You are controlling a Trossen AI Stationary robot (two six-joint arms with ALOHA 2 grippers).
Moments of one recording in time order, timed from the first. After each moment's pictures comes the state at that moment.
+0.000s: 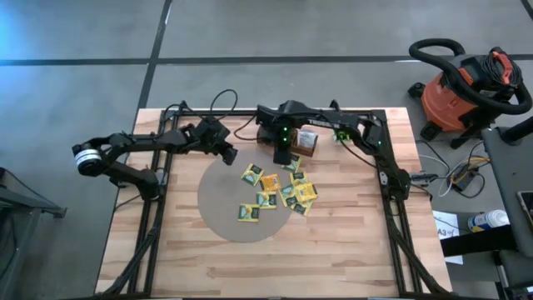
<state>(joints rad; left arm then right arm) 0.55 1.30 0.63 -0.11 0.10 -0.31 -0.38 2.24 2.01 -1.24 -0.13 -0.23</state>
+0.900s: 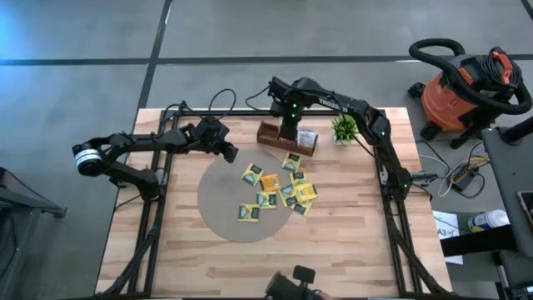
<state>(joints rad) 0.55 1.30 0.63 -0.08 0.10 -0.42 -0.56 2.23 2.07 -1.22 -0.06 -0.29</state>
